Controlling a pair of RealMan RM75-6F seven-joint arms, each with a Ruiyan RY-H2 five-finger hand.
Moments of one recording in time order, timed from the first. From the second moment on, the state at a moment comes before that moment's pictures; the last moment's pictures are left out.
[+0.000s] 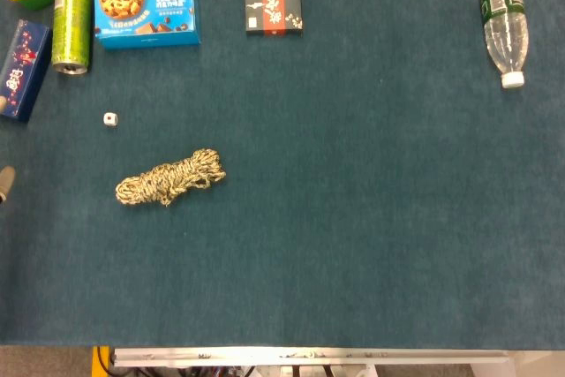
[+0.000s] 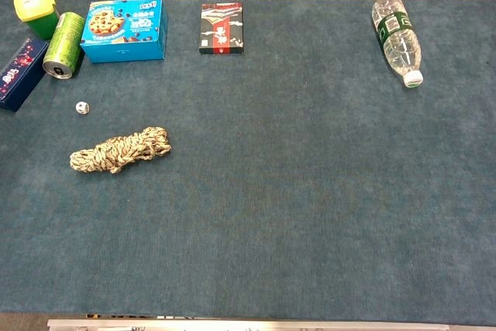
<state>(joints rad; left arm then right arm) -0.13 -1.25 -0.02 -1.36 1.63 1.64 0.12 0.06 -1.01 0.10 -1.57 -1.35 1.35 0.17</state>
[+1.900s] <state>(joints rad) -0.49 -1.15 -0.03 -1.54 1.28 0.87 0.08 0.04 -1.00 0.12 -1.57 -1.33 1.39 0.18</state>
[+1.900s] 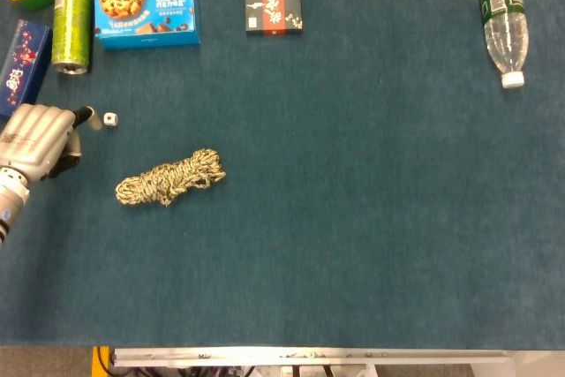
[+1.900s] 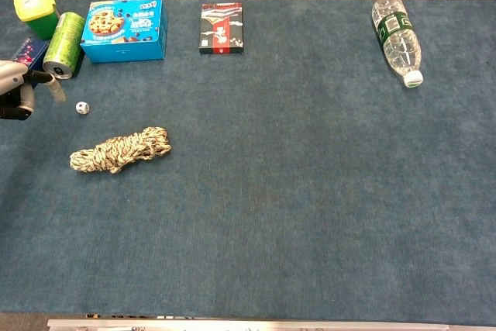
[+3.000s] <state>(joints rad) -0.54 -1.24 -0.03 -1.45 1.23 0.79 0.04 0.04 -0.99 0.12 -1.57 -1.34 1.40 0.18</state>
